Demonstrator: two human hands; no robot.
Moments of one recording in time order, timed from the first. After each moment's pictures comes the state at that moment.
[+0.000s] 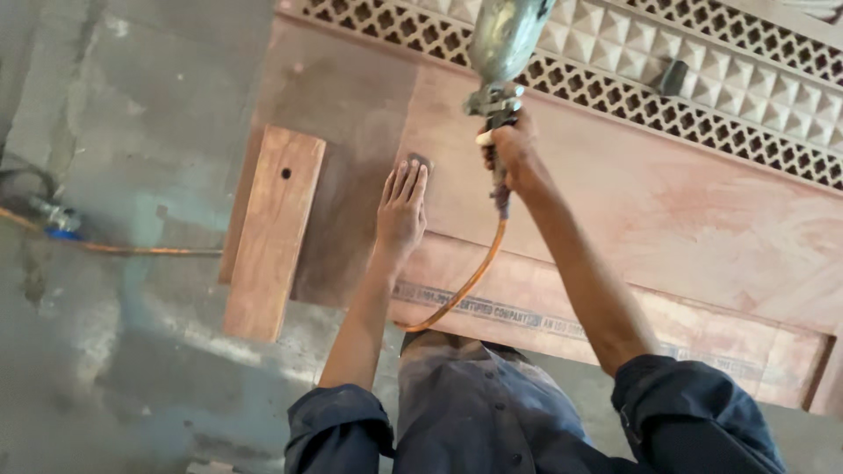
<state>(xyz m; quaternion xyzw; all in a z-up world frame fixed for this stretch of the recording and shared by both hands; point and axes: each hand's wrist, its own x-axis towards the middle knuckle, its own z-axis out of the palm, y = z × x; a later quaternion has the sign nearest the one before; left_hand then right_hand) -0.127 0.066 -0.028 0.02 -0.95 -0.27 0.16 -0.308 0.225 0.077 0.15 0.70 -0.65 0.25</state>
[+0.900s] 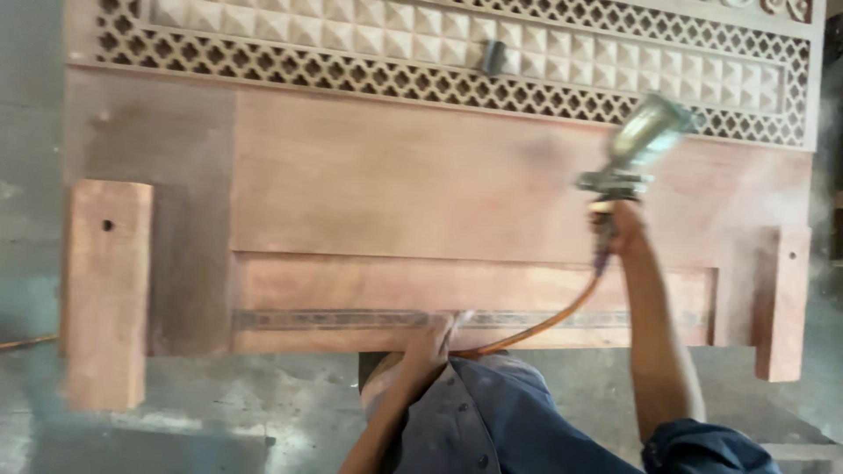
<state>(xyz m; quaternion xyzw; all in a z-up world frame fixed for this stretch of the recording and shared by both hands) 0.020 0.361 0.003 -0.02 -0.84 -0.50 -0.23 -0.259 0.767 0.018 0.25 0.63 -0.71 0.21</state>
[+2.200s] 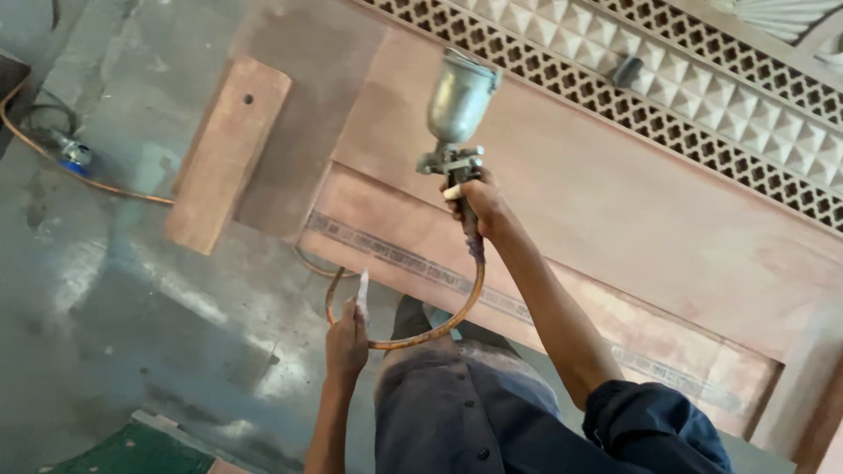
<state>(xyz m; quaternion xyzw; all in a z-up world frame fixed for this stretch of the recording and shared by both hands) 0.162 0.243 0.008 0.36 -0.82 -0.44 0.04 -0.194 0.356 0.085 0.08 0.60 -0.67 0.43</state>
